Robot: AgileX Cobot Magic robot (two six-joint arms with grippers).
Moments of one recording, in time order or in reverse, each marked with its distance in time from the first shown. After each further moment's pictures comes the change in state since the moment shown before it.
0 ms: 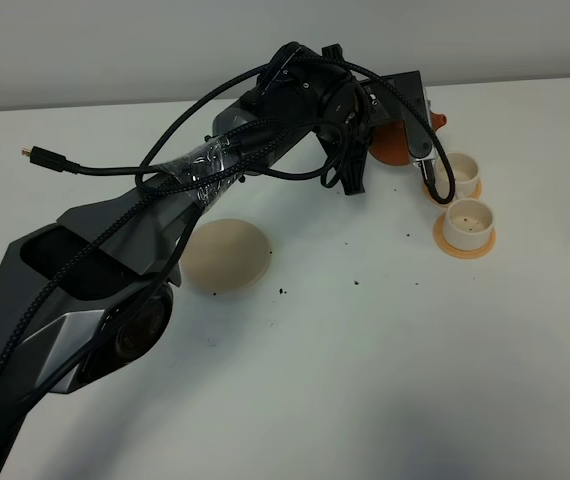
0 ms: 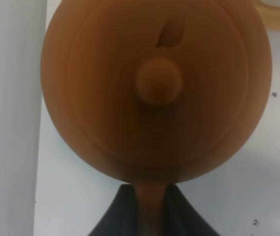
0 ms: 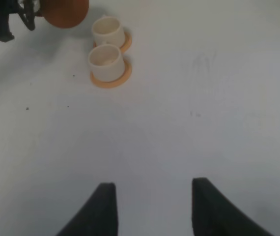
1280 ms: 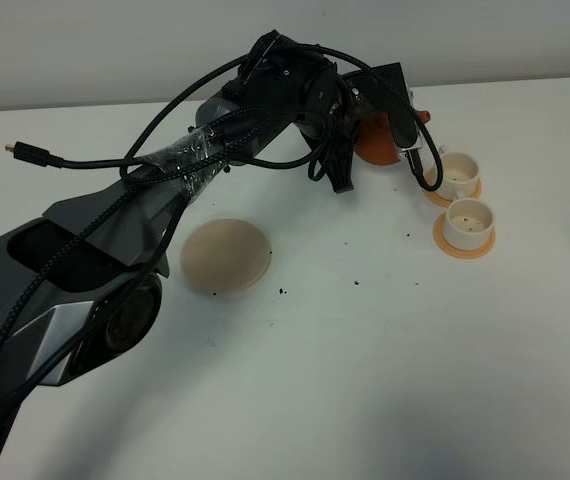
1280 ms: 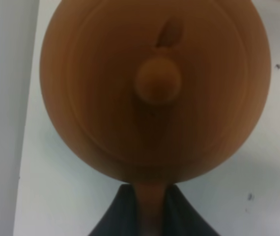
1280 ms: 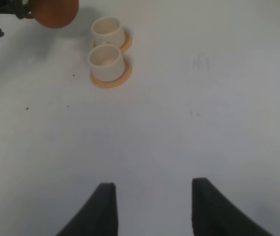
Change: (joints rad) left arm 0.033 -0.007 0.000 -0.057 0.045 -0.002; right arm 0.000 0.000 0.000 0.000 0.000 -0.001
